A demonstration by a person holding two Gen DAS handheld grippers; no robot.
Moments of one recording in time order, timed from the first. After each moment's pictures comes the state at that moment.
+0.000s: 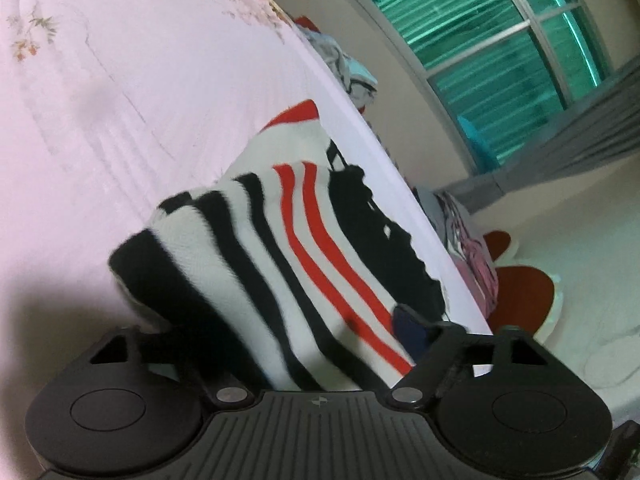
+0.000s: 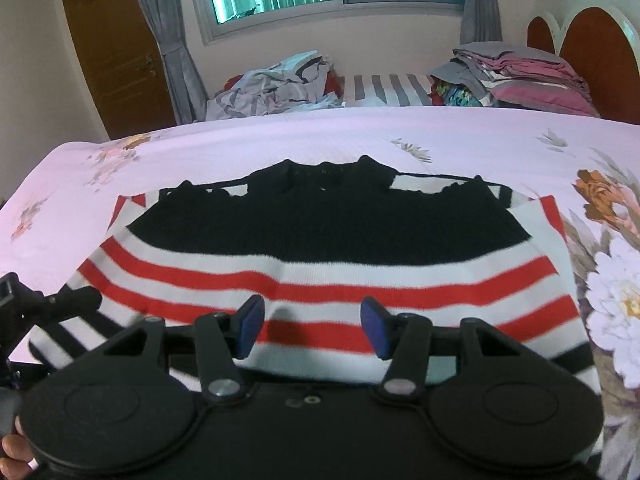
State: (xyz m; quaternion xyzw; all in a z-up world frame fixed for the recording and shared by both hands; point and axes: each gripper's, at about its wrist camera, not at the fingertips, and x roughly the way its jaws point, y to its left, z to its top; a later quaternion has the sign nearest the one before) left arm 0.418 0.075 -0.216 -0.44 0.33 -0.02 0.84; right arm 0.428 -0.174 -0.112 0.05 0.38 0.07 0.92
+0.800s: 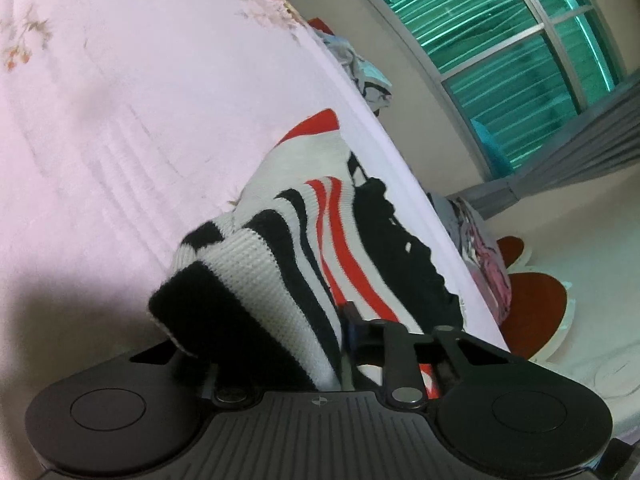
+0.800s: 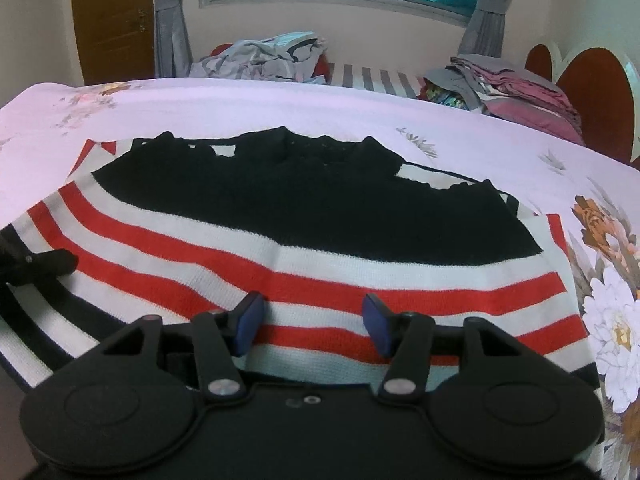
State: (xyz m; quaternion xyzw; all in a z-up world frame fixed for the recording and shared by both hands) left arm 0.446 0.067 -0.219 -0.43 0.34 0.00 0.84; right arm 0.437 -0.138 -0.136 -0.04 0.39 0.02 0.92
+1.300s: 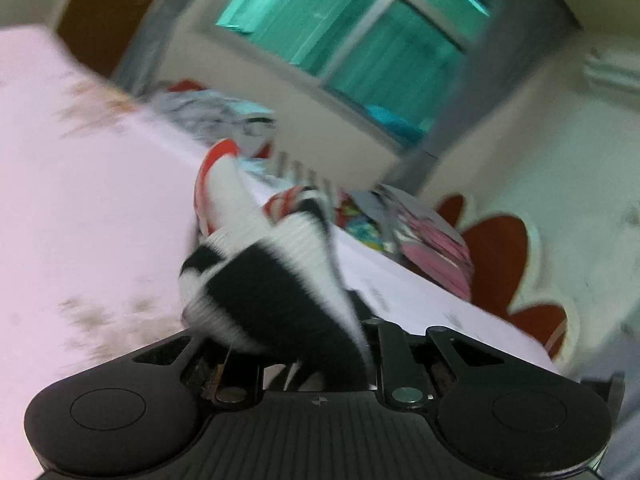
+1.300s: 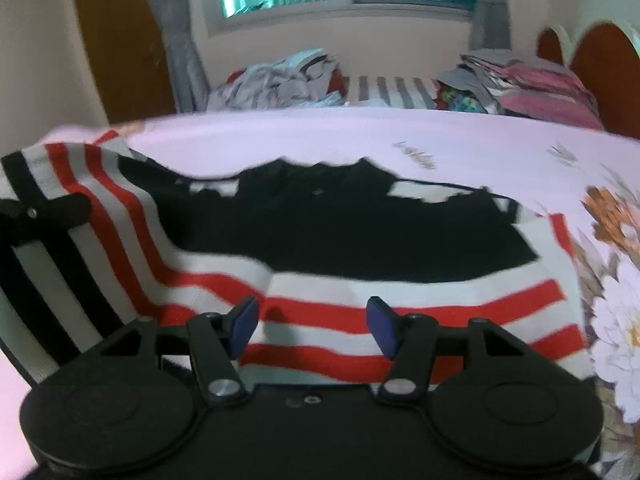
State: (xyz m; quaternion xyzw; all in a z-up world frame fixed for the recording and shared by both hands) left arm 0.458 -0.028 -0.121 -0.25 0.26 -0.11 0.93; right arm 0.434 -0.199 -0.109 0.05 0.37 0.07 0.92
